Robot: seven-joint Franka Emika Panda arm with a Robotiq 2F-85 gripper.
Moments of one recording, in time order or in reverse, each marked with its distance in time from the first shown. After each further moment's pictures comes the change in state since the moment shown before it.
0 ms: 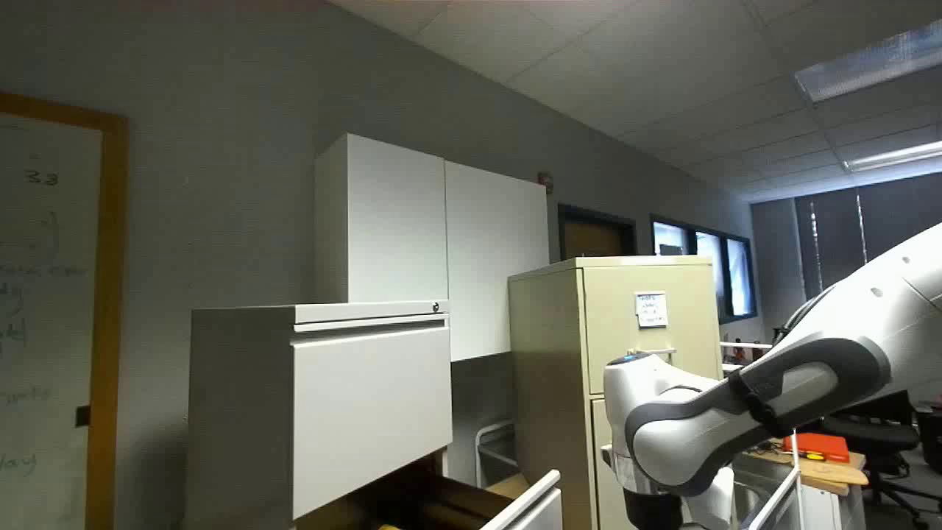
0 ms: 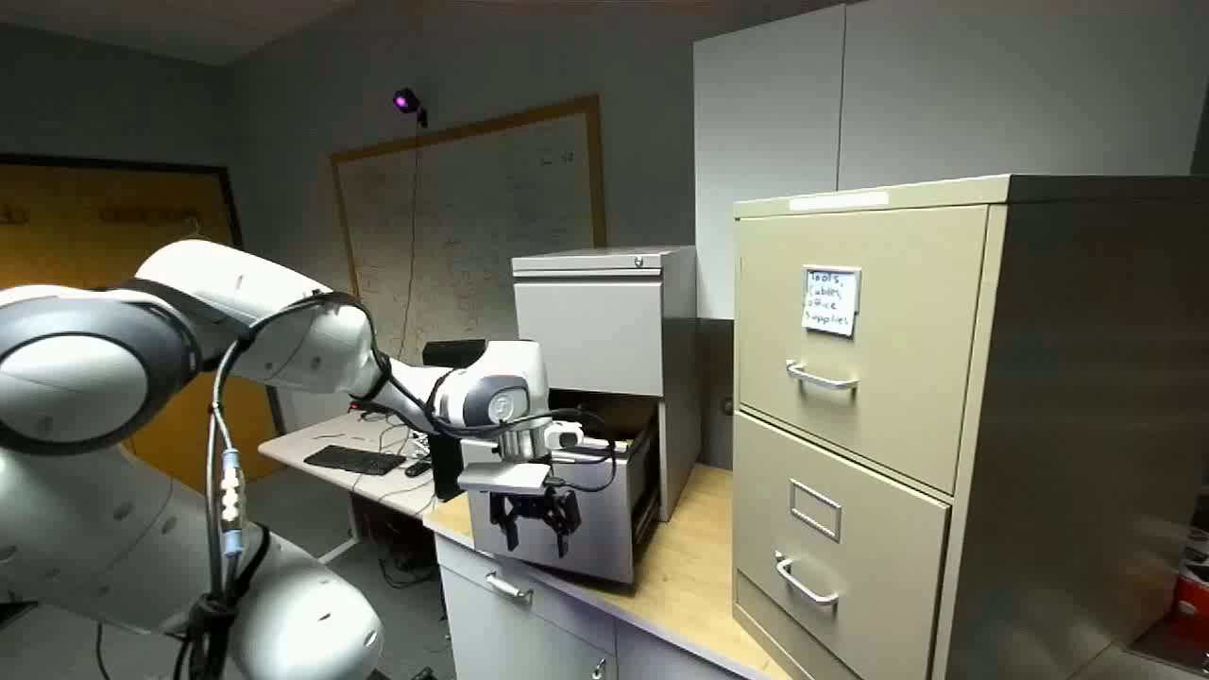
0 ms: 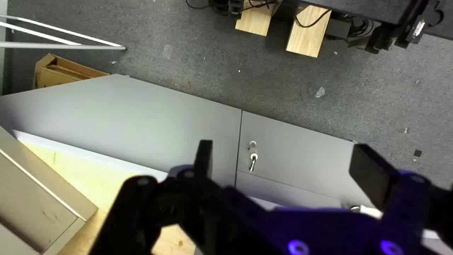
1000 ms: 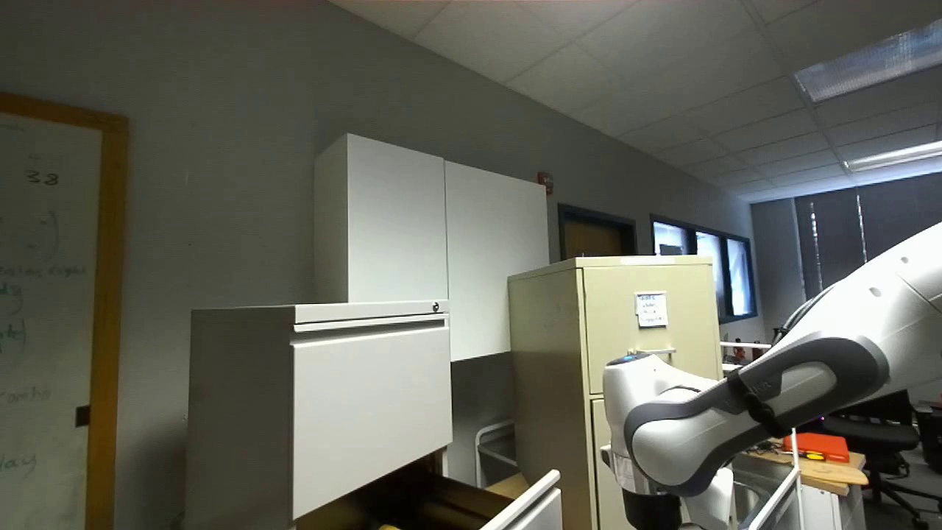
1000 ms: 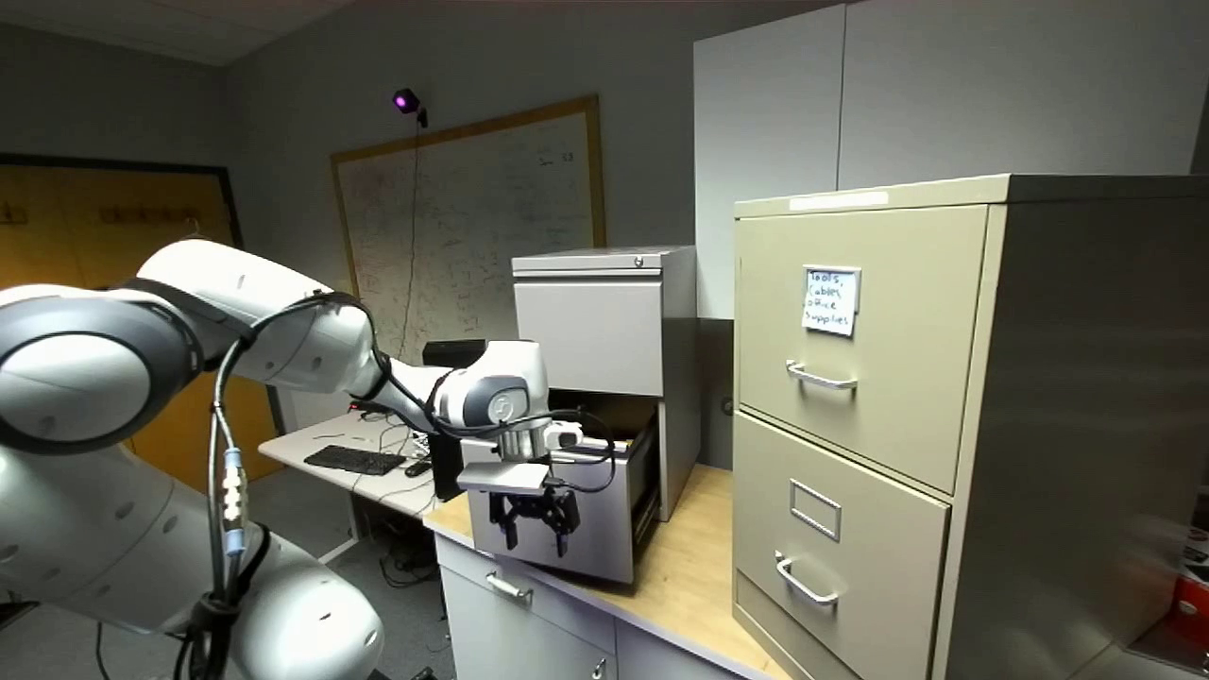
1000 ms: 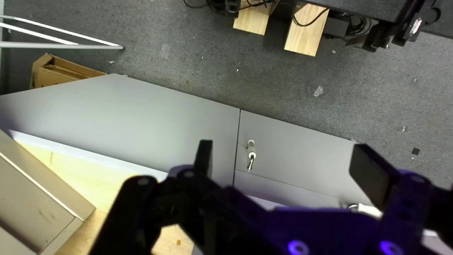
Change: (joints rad) arm 0.004 0.003 0.000 0.000 0.008 0.003 0.003
